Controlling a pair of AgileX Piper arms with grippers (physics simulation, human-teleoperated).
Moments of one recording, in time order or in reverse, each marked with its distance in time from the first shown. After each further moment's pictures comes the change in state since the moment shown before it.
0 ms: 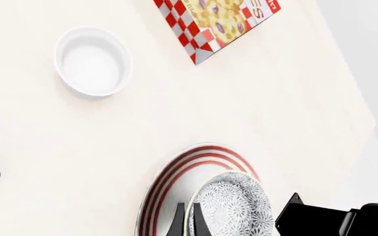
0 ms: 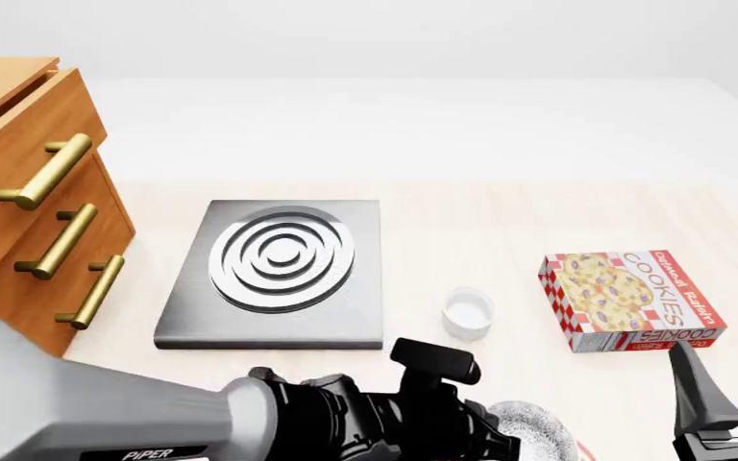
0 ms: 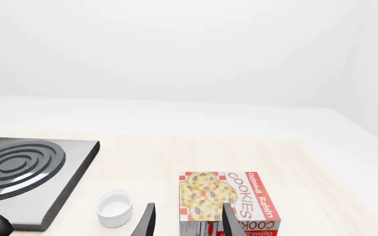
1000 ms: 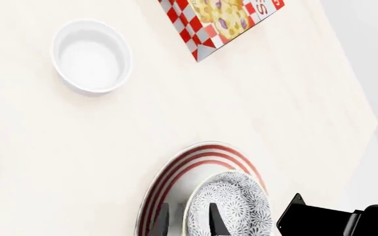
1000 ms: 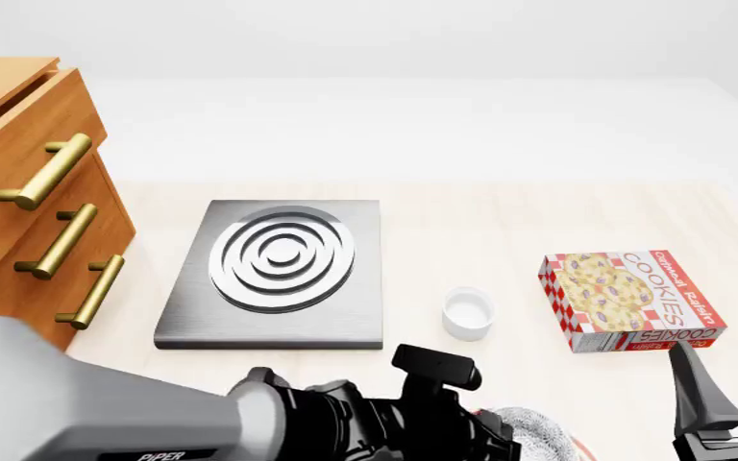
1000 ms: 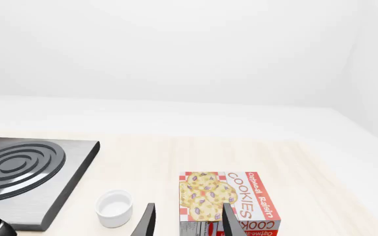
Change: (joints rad) left arm -0.006 0.024 0.003 -0.023 -0.010; right arm 0.000 0.000 0.000 0.000 0.000
